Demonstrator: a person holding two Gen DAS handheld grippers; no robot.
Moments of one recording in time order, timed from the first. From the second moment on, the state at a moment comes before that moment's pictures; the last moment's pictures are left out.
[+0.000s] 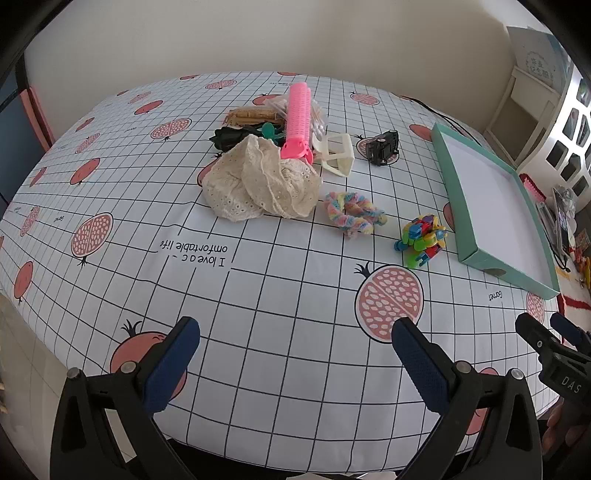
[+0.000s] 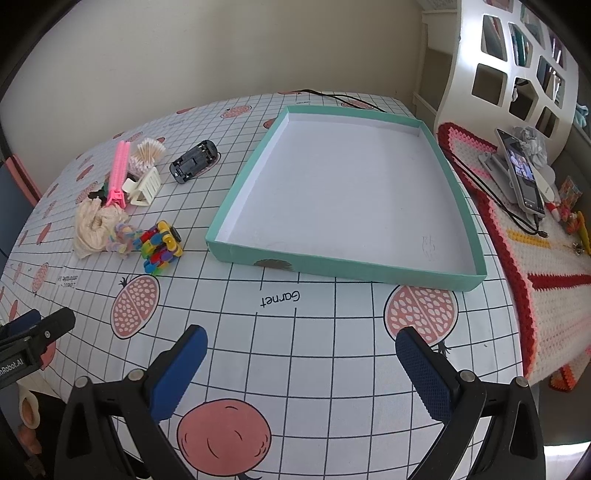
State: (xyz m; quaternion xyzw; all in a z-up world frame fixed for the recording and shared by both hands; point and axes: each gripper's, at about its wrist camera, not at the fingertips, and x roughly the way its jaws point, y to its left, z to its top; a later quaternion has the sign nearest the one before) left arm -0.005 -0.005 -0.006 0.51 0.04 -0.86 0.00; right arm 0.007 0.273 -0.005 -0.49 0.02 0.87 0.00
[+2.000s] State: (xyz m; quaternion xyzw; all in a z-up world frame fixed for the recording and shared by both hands) left arm -0.129 -0.021 -0.009 0.61 0.16 -0.77 0.03; right arm -0.103 0.138 -0.011 -0.52 -0.10 0.84 -0.15
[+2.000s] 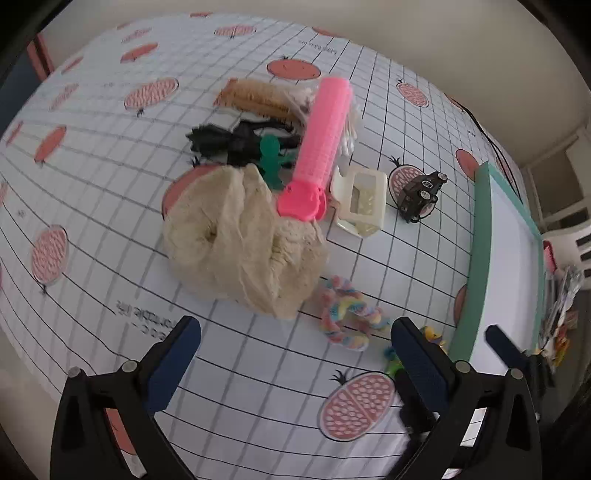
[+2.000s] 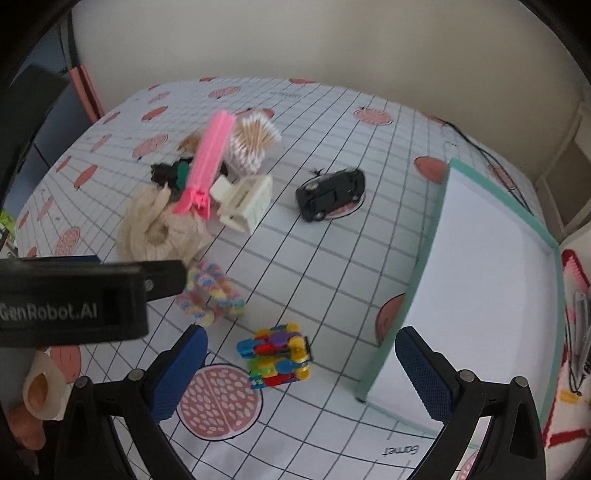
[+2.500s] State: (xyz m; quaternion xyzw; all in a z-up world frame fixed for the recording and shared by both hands) left arm -0.126 -0.002 -0.017 0.63 0.17 -0.76 0.01; right arm -0.103 0.134 -0.033 -0.53 -0.10 0.83 -0.15
